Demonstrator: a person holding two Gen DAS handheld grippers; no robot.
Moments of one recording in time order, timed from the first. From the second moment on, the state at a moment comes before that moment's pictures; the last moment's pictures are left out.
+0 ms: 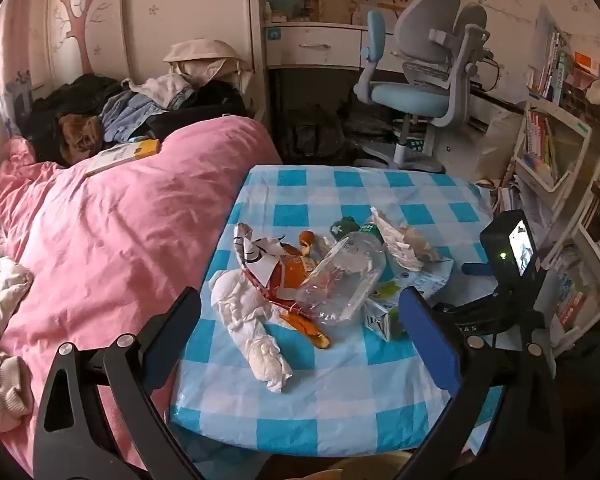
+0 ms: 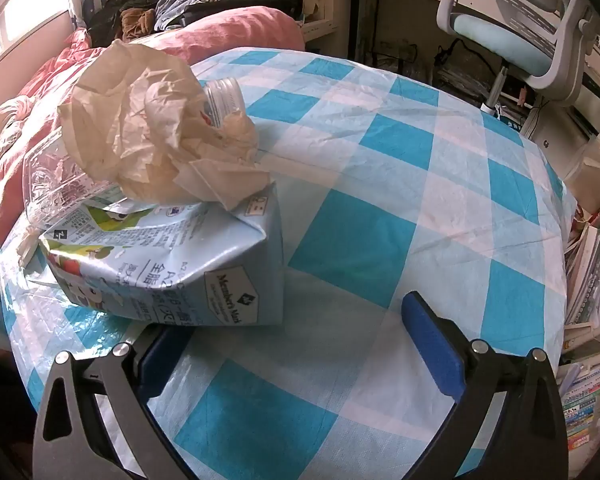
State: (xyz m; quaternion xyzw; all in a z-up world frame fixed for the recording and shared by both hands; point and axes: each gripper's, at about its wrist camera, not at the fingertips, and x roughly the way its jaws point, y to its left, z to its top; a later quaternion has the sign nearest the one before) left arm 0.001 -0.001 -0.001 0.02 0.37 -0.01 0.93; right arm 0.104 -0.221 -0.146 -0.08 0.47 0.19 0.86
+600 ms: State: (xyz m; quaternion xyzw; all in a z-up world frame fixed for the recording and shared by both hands) left arm 0.010 0.008 -0.019 0.04 0.38 0.04 0.92; right arm 0.104 -0.221 -0.146 -0.08 0.47 0.19 0.86
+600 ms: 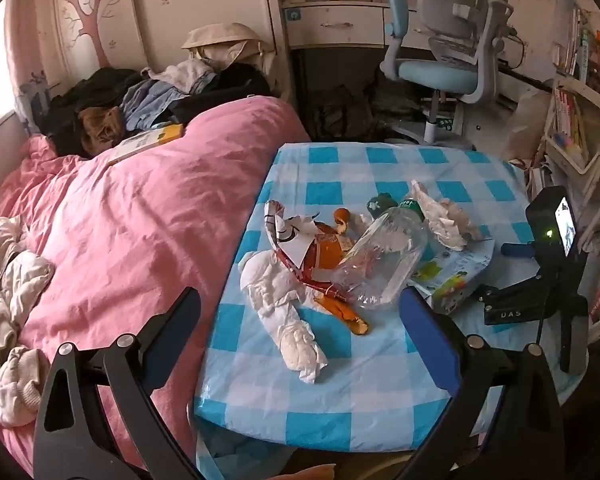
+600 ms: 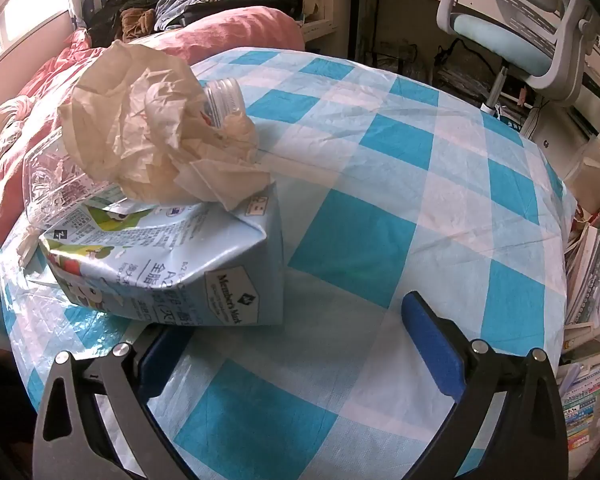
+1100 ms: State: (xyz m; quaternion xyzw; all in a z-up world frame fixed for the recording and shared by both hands) left arm -0.001 0.030 -0.024 -0.02 0.41 0.01 0.91; right arm 0.104 -0.221 -0.147 -0.08 0.47 0.19 0.86
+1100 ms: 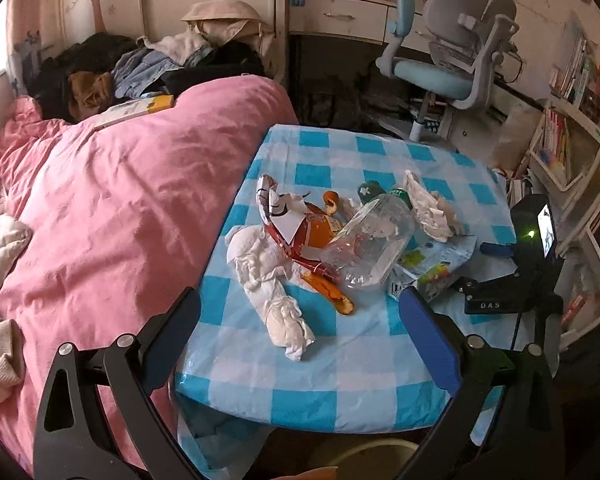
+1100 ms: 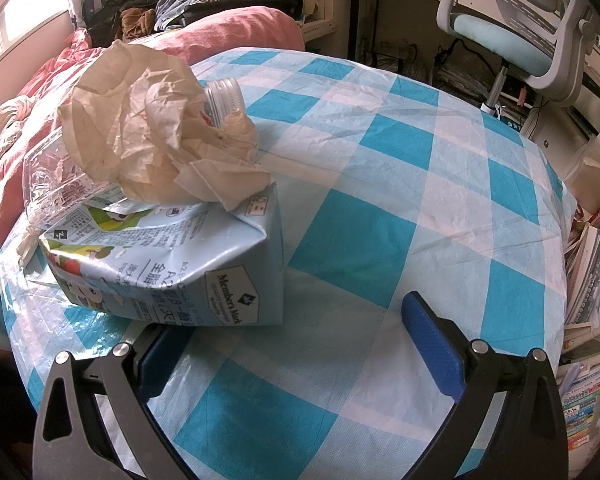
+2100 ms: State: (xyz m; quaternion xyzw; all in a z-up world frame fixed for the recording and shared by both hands) left arm -0.011 -0.015 -0.031 0.07 0.39 0.01 0.92; right arm 0.104 -0.222 -0.146 -0.08 0.47 0.19 0.86
